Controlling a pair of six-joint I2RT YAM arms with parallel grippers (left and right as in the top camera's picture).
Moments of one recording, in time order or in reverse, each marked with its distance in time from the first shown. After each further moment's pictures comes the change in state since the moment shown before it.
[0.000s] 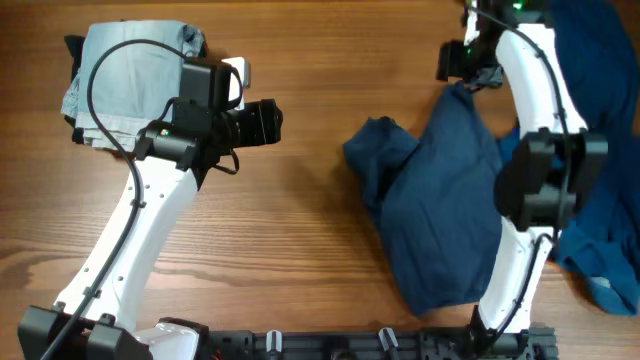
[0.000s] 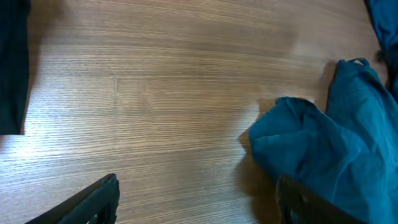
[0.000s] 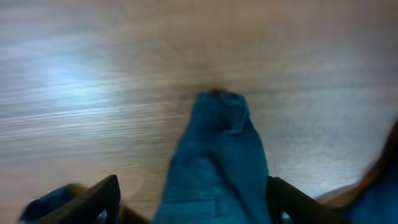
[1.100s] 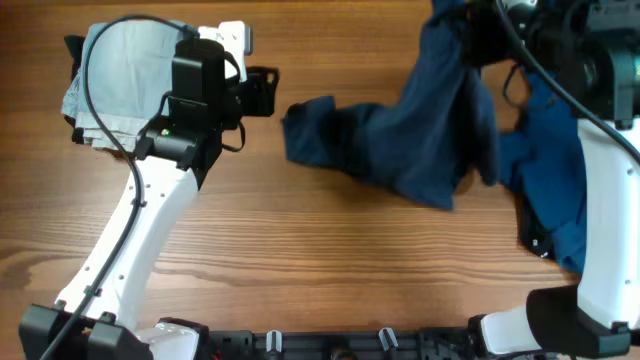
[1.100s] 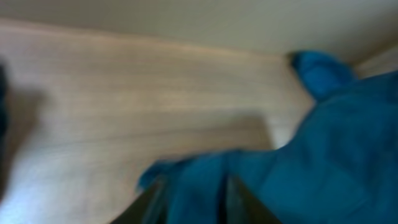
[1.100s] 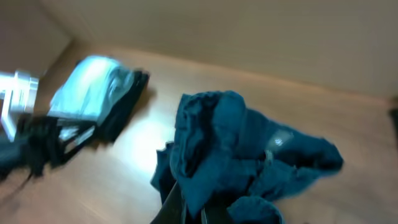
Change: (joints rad) left arm 0.000 0.003 -0.004 0.352 0.062 0.026; right arm 0.125 -0.644 0.064 -0.058 -0.366 -0.163
